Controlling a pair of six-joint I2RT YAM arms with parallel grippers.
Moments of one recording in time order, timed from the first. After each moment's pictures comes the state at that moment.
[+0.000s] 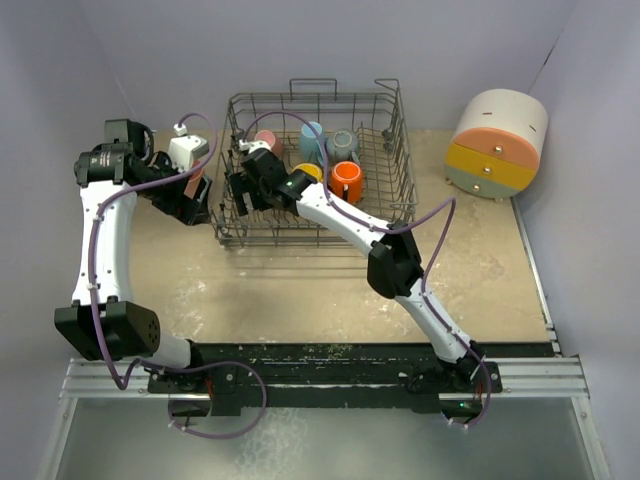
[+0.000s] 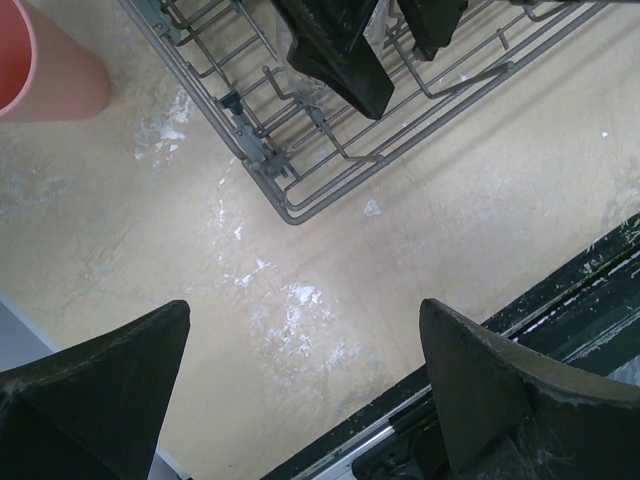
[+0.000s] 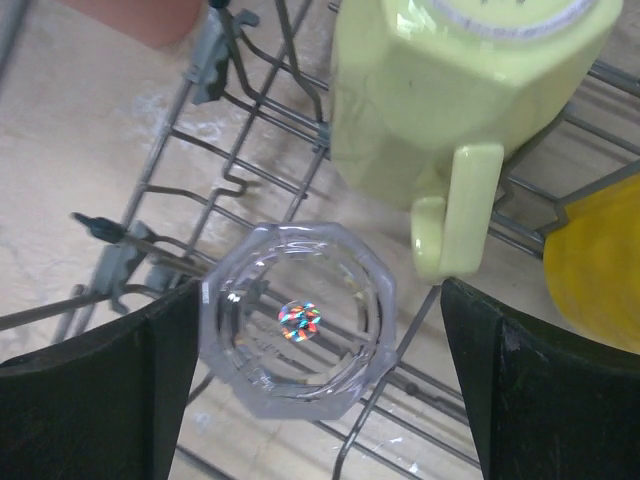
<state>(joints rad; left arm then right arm) 0.14 1.46 1.67 -1.30 0.48 0.58 0.88 2.45 2.39 -0.65 0.22 0.37</state>
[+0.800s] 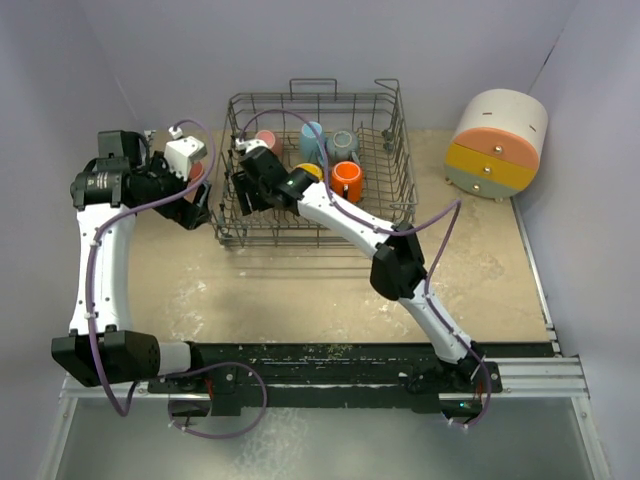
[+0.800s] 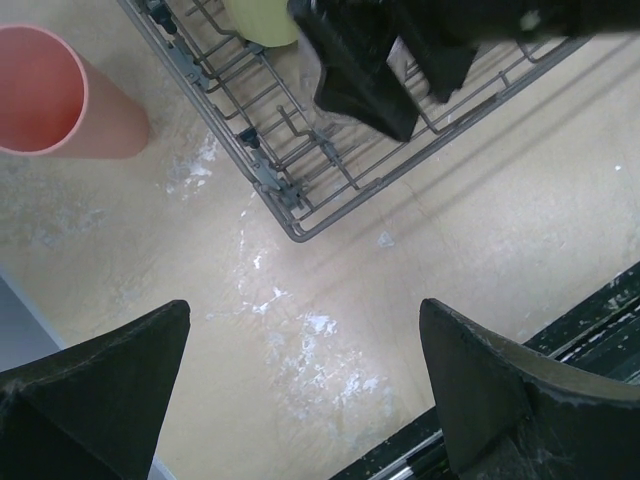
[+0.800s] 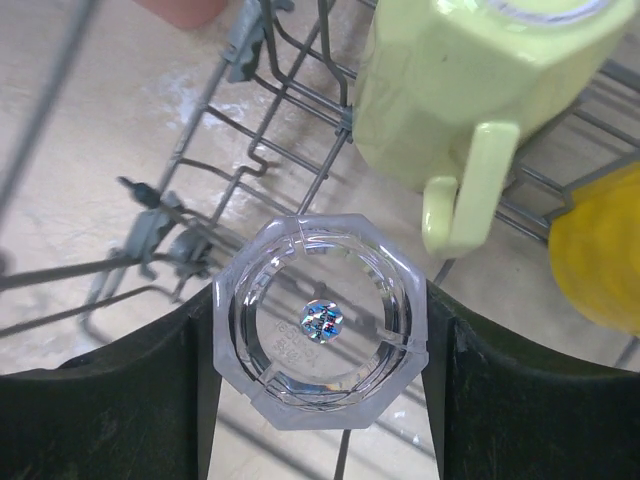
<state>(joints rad) 0.14 1.34 1.58 -1.19 0.49 0.55 0.89 2.45 2.41 -0.69 0.22 0.33</state>
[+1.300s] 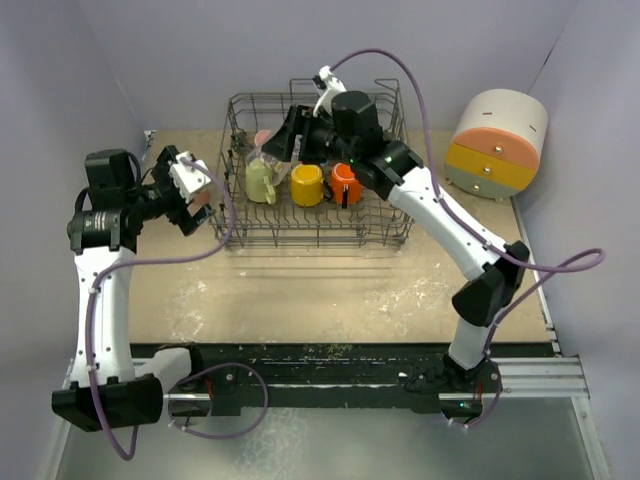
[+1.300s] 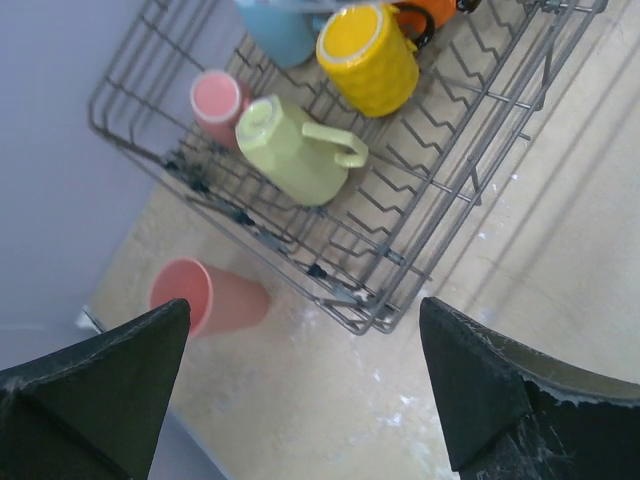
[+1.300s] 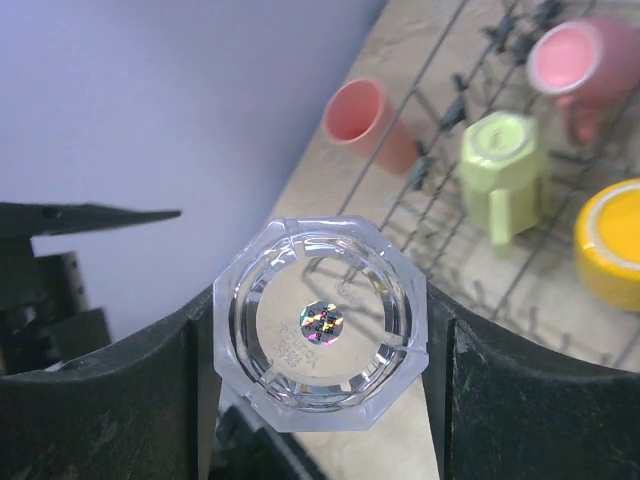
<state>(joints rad) 0.14 1.13 1.38 -0.90 0.70 0.88 0.74 1.85 2.06 -0.50 -0.07 0.56</state>
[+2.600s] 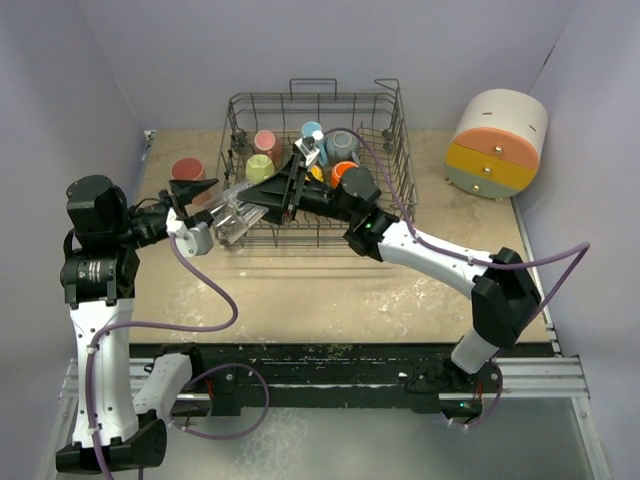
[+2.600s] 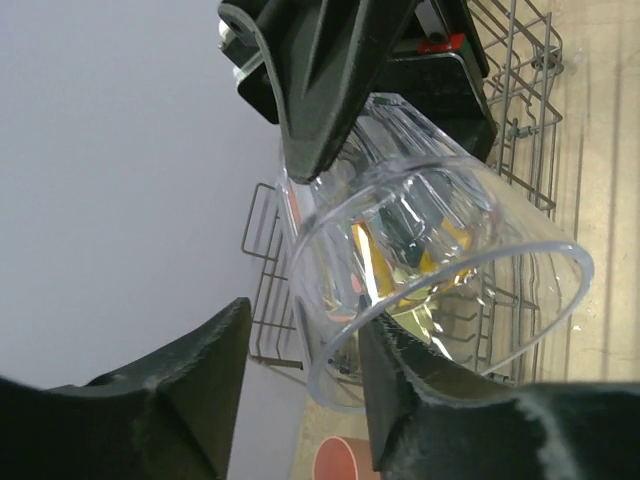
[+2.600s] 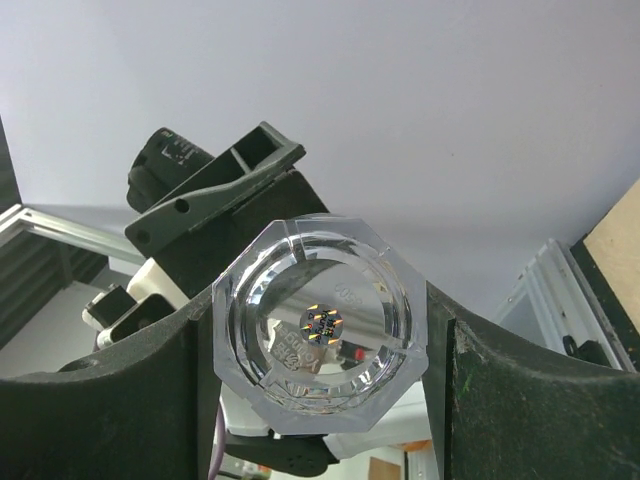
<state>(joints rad) 0.12 0.86 1.26 -0.68 1.10 1.19 0.84 1.64 1.28 0.62 -0.53 1.43</state>
